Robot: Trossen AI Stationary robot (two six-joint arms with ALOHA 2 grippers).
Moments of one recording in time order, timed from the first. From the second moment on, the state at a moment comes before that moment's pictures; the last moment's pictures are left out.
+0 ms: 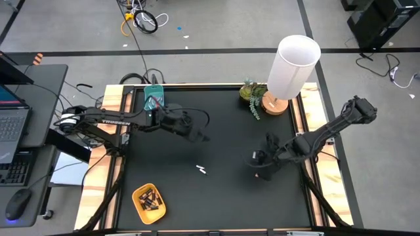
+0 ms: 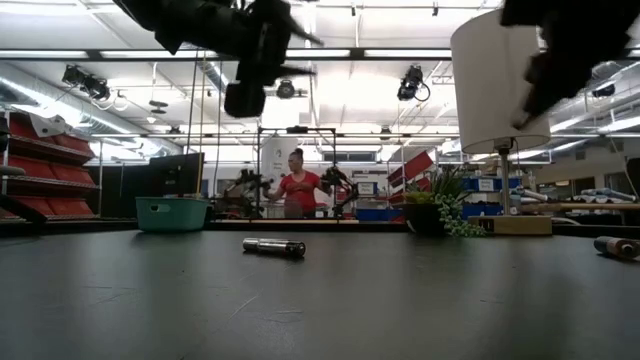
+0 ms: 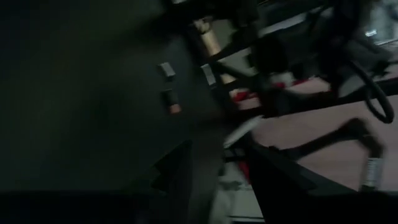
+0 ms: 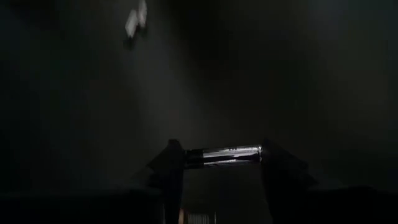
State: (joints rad) left arm 0.12 1.37 0.88 0.14 0.34 -1.05; right arm 0.48 1.20 0.84 -0.72 0.42 0.79
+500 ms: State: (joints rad) left arm 0.12 1.37 0.88 0.42 0.27 -1.24; right arm 0.22 1.21 0.96 -0.21 0.46 0.25
